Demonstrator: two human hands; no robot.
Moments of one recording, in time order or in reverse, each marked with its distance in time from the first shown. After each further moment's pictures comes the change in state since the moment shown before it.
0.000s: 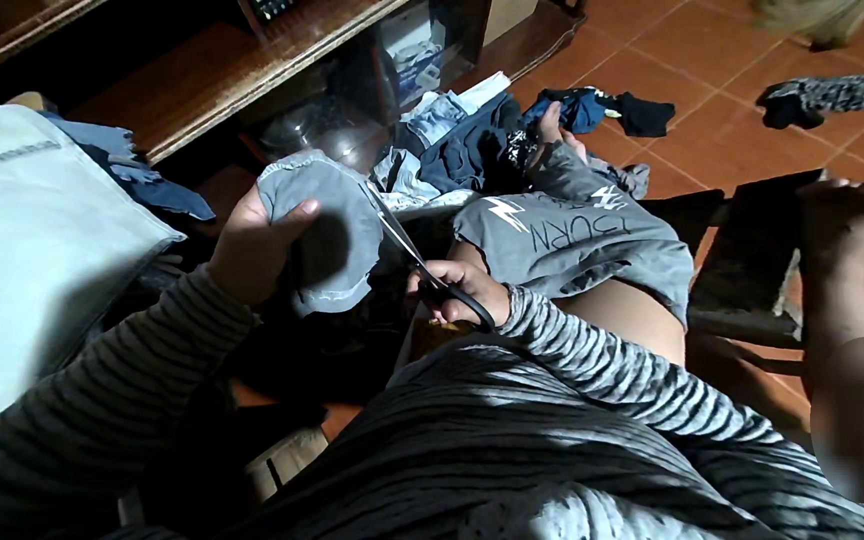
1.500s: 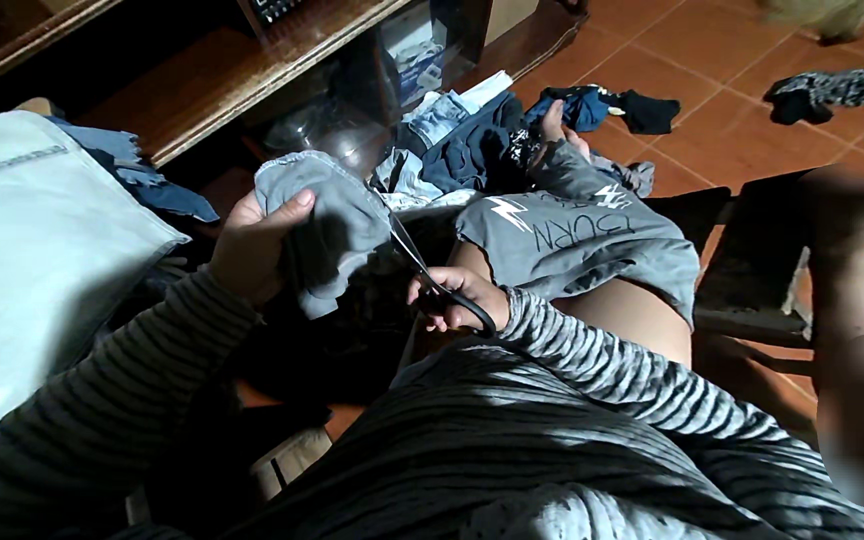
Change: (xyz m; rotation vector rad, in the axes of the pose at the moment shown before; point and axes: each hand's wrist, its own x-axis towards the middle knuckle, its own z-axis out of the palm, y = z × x) left_hand 0.003 0.000 -0.002 -0.177 0.043 -0.111; right_hand -0.001 0.007 0.005 0.102 -0.066 -0.029
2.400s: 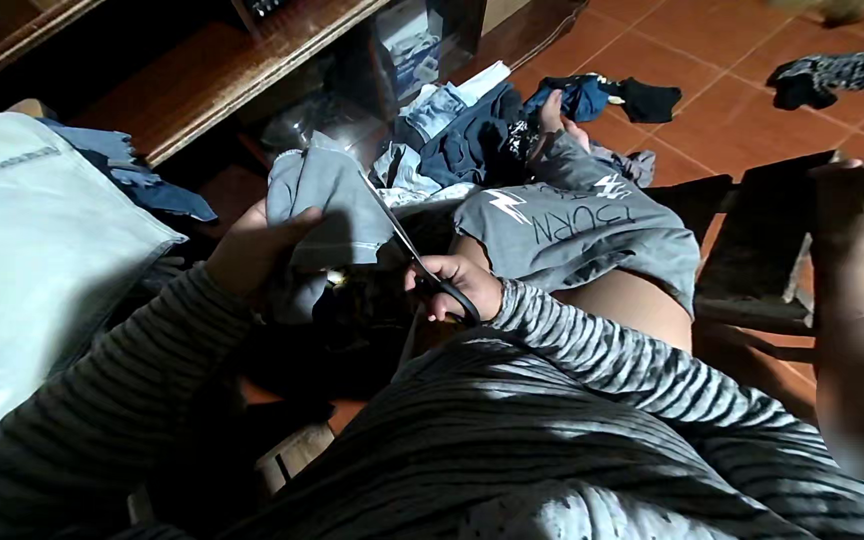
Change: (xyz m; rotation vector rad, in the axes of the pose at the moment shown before) left_hand 0.030 -0.063 -0.059 -0.032 -0.428 0.043; right_hand 0.006 -0.006 0.004 -0.092 0.123 0.055
